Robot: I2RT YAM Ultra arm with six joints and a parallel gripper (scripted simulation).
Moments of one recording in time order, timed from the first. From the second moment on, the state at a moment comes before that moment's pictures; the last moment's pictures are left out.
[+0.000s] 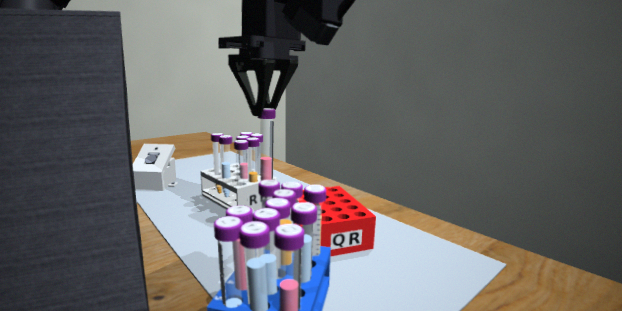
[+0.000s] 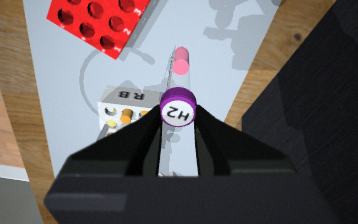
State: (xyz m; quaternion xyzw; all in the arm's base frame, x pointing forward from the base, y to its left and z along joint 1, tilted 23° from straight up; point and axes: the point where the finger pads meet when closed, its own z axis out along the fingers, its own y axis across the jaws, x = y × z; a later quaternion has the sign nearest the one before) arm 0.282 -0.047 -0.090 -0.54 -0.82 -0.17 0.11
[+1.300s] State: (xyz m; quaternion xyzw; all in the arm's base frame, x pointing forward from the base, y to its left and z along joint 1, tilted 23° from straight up) arm 0.263 0.001 -0.069 -0.24 -0.95 -0.19 0.05
